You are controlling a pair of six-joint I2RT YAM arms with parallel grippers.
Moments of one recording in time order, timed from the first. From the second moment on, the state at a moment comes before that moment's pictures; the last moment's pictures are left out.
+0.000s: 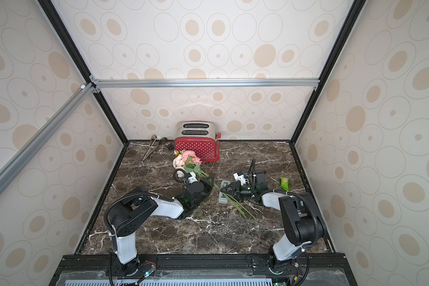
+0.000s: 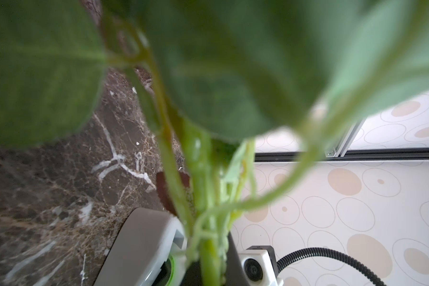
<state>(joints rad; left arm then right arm) -0.85 1.91 0.83 0.85 -0.37 -1.49 0.21 1.58 0.67 0.16 -1.10 0.87</state>
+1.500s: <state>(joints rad) -0.80 1.86 0.73 0.84 -0.30 -1.54 0.64 1.36 0.85 -0.53 -0.05 -0.05</state>
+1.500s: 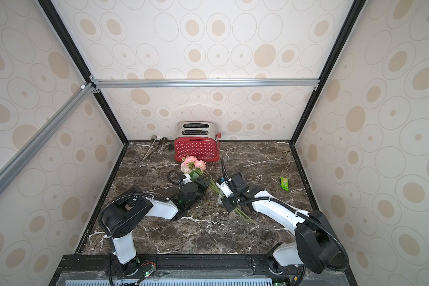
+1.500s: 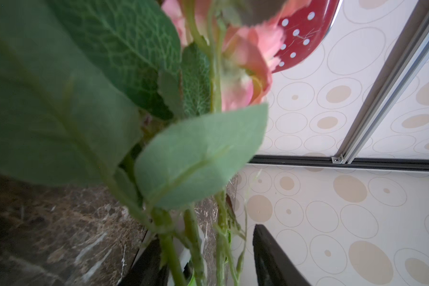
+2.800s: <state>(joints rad) -0.86 1.87 0.76 0.79 -0.21 -1.66 0.77 1.37 0.88 -0.43 0.19 -0.19</state>
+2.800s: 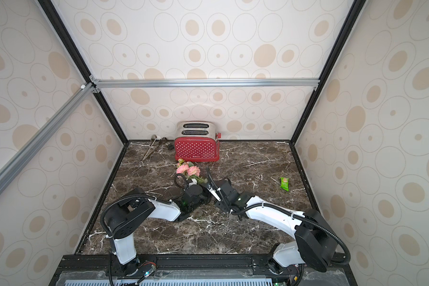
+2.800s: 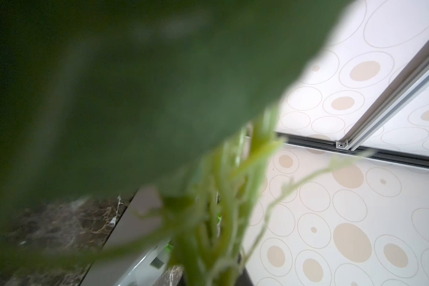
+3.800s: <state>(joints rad) -0.83 1.88 0.64 1.13 -0.25 -1.50 0.35 1.60 0.91 -0.48 -0.97 0.25</state>
